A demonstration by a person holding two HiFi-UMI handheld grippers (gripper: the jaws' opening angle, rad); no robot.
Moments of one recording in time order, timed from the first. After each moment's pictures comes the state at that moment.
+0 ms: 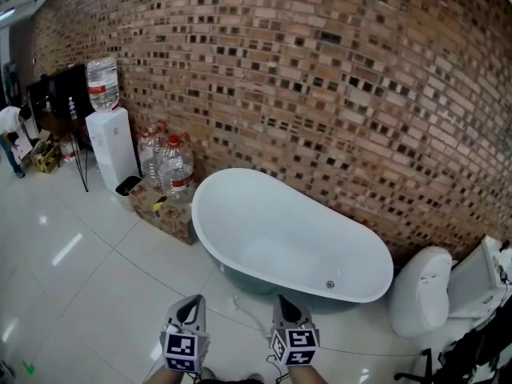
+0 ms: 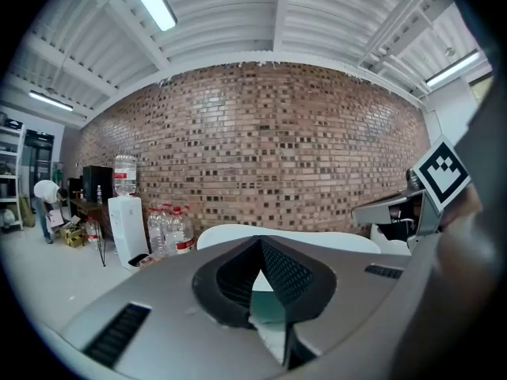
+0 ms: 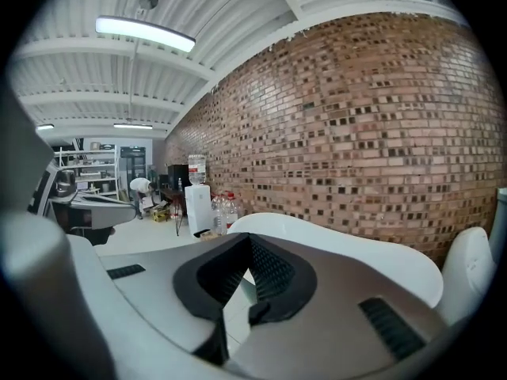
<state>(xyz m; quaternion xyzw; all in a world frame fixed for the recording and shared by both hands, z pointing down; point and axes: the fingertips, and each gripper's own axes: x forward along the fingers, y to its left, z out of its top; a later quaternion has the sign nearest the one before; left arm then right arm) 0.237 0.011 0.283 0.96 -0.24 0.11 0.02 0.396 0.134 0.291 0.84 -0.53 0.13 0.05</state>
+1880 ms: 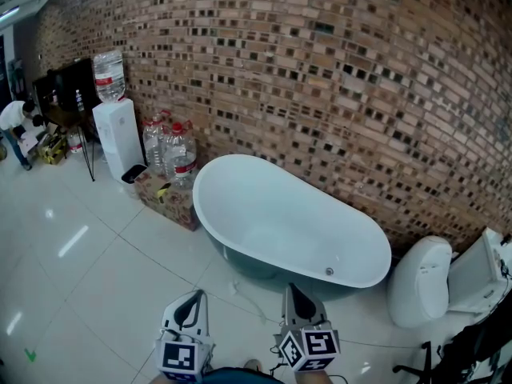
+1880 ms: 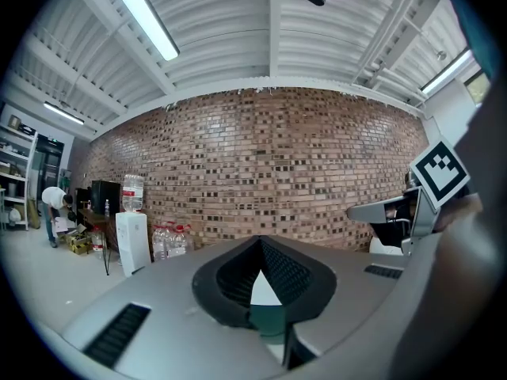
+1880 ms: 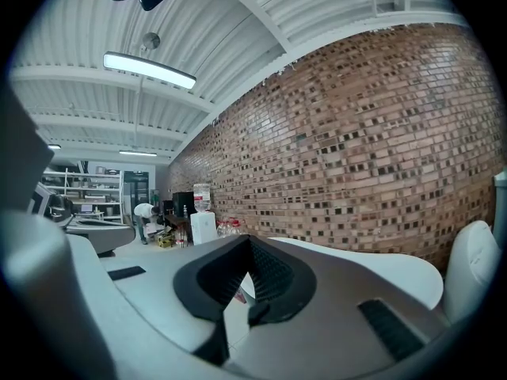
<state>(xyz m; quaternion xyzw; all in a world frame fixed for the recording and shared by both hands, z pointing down) 0.199 0.127 0.205 0.97 -0.26 0.04 0.01 0.359 0.236 0.202 0.84 -0.54 0.07 -0.02</state>
